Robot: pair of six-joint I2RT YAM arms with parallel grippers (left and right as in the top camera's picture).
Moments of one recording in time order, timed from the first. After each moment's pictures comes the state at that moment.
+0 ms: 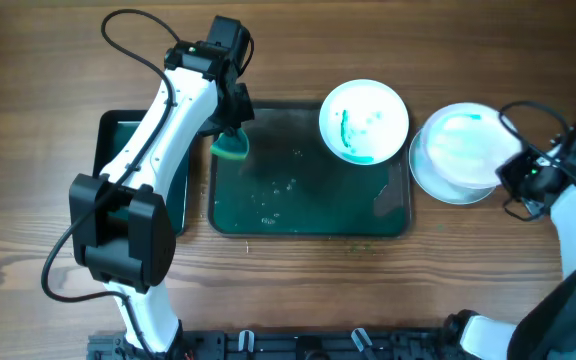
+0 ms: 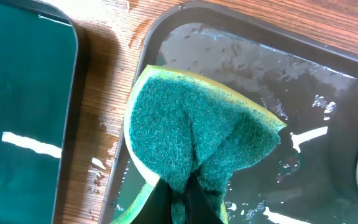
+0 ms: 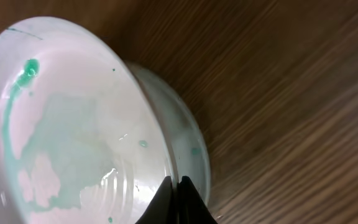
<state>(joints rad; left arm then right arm) -0.31 1.97 1.71 -1.13 -0.09 -0.57 -0.48 1.47 0.87 -0.55 -0.17 0.45</state>
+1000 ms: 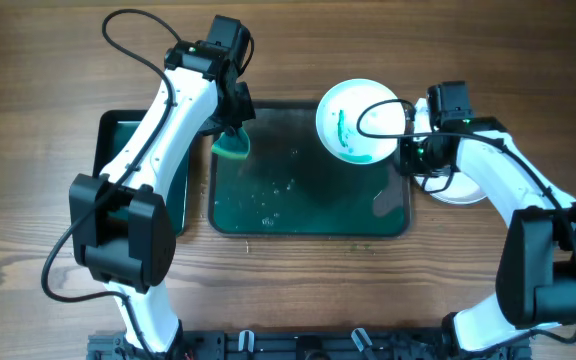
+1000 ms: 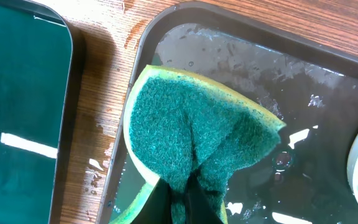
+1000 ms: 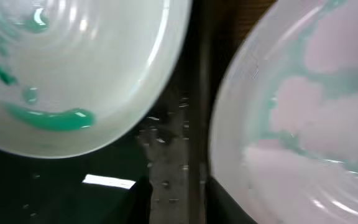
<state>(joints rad) -0.31 1.97 1.71 -1.13 -0.08 -0.56 0.07 1.73 1.06 -0.66 -0.13 0.15</state>
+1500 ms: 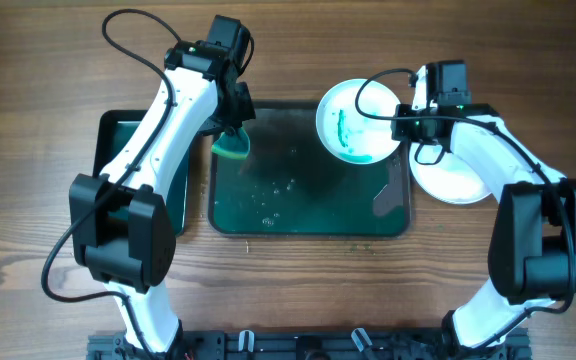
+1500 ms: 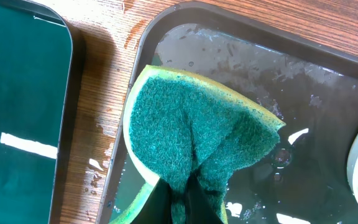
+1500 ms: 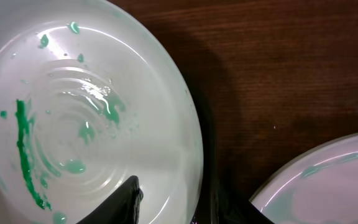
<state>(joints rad) -0.31 1.97 1.71 -1.13 -0.08 -0.56 0.07 1.85 1.15 -0.41 -0.12 0.19</state>
